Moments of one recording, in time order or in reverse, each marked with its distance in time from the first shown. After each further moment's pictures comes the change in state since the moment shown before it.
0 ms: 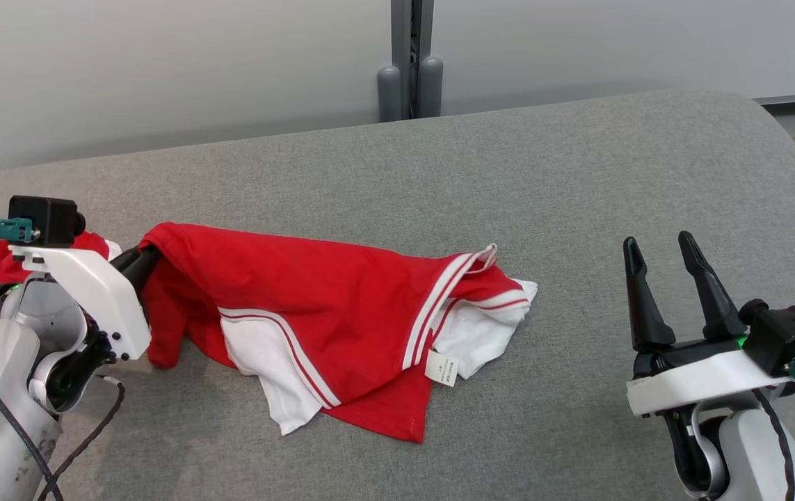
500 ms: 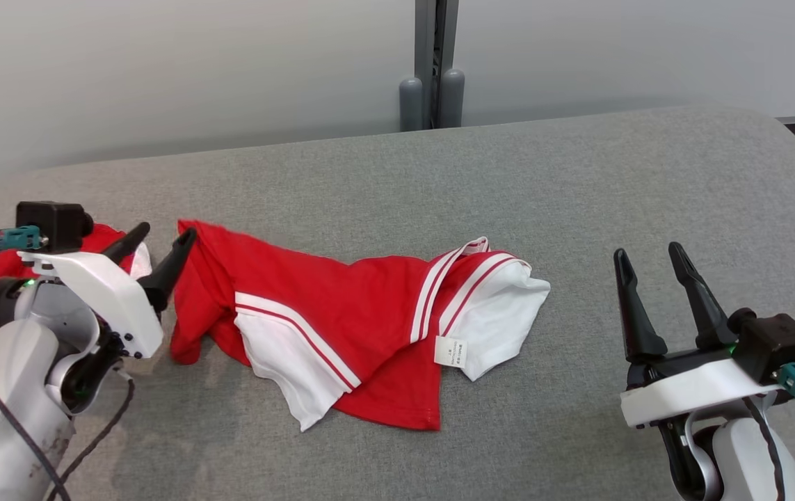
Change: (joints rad) left arm -0.036 -0.027 -0.079 0.109 -0.022 -0.023 -0.167; right arm 0.009 0.000 0.019 0.012 -0.014 0.000 0.000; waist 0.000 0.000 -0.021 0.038
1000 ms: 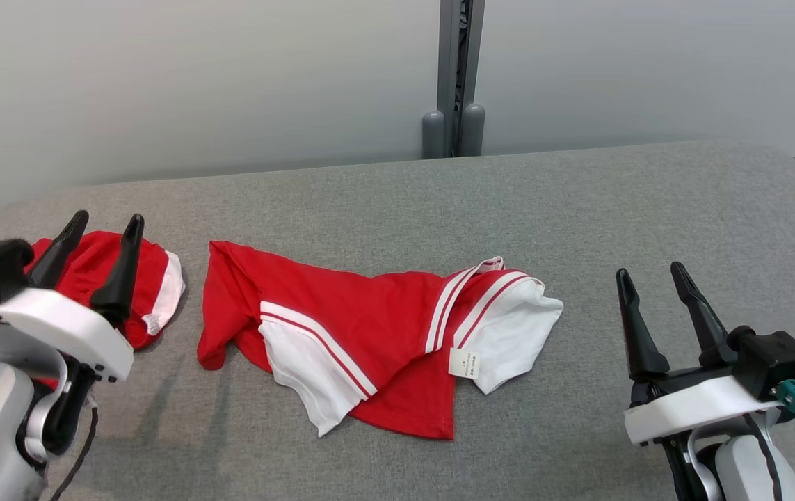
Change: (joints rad) left arm 0.142 0.117 0.061 -0.258 0.048 0.162 -0.203; right arm 0.041 0.000 -0.008 0.003 -0.020 0.000 0.000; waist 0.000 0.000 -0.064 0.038
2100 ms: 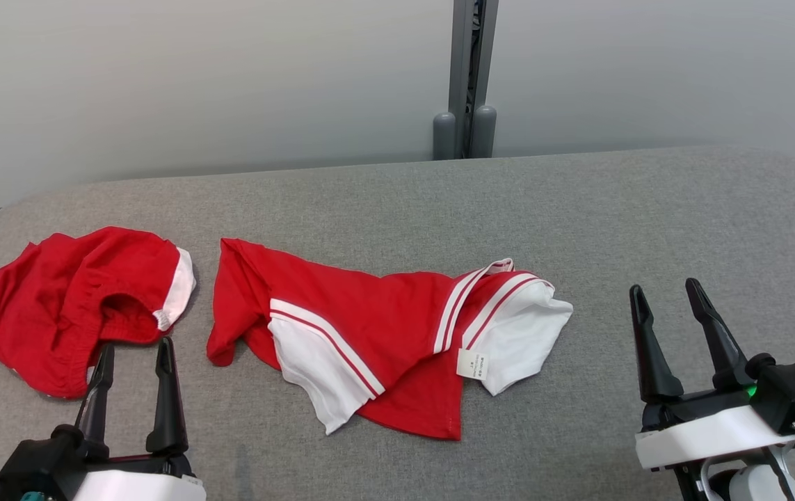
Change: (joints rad) left arm 0.571 -0.410 0.441 -0.342 0.433 0.082 -0.170; right arm 0.102 0.000 -0.020 -0.130 -0.007 0.000 0.000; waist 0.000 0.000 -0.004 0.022
